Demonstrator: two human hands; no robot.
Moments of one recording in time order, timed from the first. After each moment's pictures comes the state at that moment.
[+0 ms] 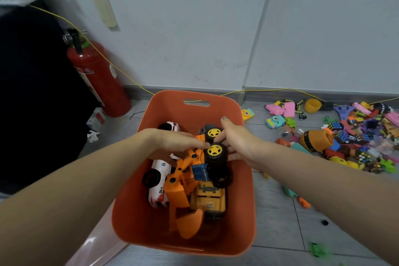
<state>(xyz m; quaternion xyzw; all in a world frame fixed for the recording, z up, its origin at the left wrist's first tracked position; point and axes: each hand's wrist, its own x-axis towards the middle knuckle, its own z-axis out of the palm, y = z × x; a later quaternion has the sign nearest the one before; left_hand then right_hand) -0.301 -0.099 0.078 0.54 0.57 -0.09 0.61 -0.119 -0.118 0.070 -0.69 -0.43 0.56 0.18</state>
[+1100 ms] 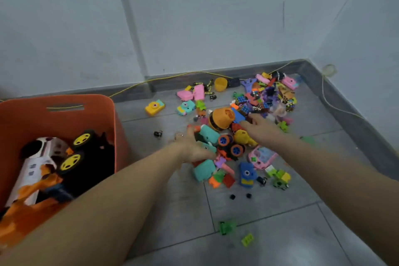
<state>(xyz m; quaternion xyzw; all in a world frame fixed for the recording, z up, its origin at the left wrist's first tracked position) 0.006 -0.112 -0.007 0.68 0.60 -0.10 0.42 0.218 -0.157 0.011 -0.83 -0.44 0.34 0.10</state>
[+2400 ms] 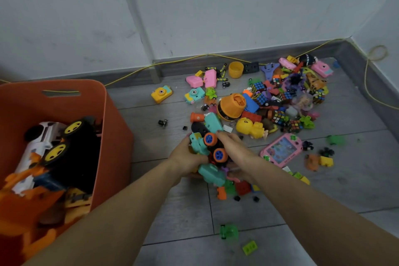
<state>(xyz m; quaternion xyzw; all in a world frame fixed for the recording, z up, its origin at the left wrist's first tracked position) 0.000 -0.139 -0.065 0.43 0.62 0.14 0.64 0.159 -0.151 -0.080 -0.71 -0.26 0.59 0.27</state>
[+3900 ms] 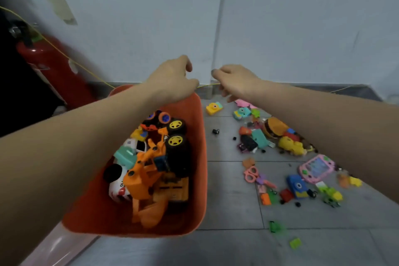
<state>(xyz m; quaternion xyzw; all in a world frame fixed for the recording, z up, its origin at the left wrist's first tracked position) -0.198 -0.074 0.163 0.75 0.61 0.17 0.19 -0.025 -0.073 0.152 -0.68 -0.62 0.33 0.22</state>
